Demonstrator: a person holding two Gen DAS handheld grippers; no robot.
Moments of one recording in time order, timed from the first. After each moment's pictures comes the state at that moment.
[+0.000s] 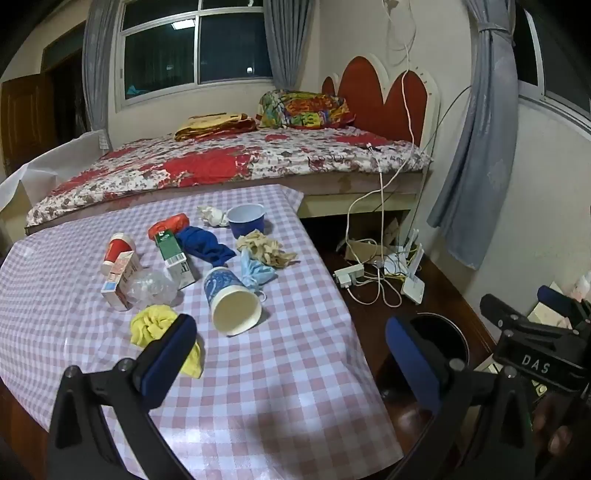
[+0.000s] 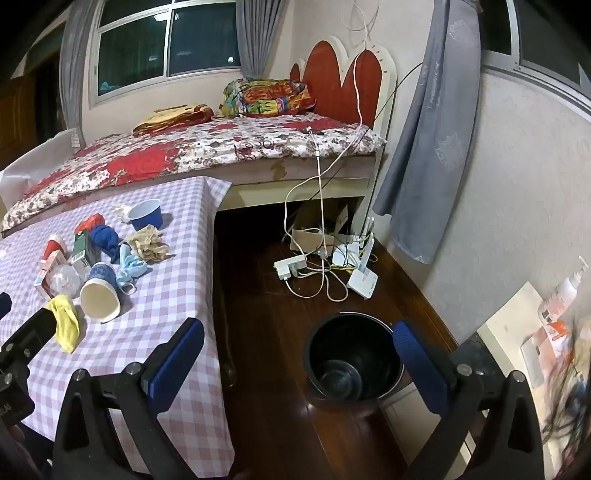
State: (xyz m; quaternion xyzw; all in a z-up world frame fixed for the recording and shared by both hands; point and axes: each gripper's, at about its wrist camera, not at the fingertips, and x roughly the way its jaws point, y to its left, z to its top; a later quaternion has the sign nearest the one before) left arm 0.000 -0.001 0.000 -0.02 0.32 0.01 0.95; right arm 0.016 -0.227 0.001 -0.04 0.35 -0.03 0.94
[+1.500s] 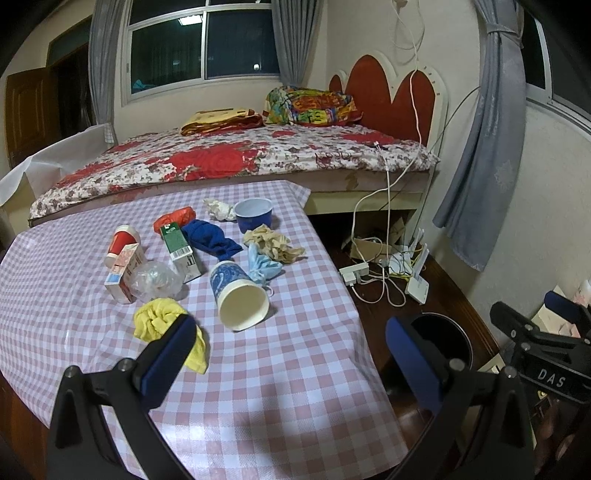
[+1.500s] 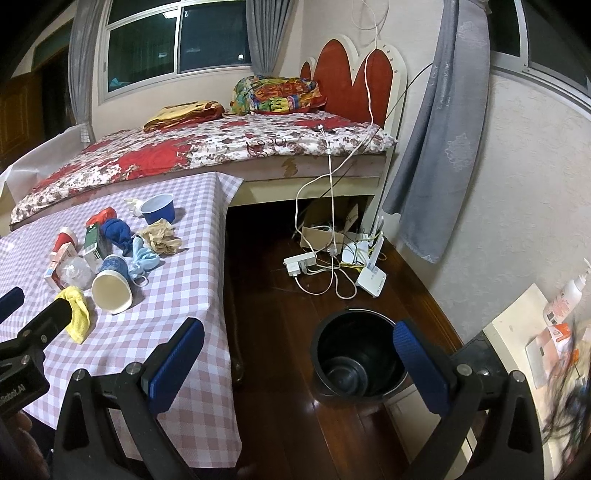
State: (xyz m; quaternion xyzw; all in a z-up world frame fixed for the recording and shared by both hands) left arm 0.000 0.009 -0.009 -0.03 0.33 0.02 0.94; right arm 0.009 -0.218 -0.004 -0.04 0.35 -0.02 0.93
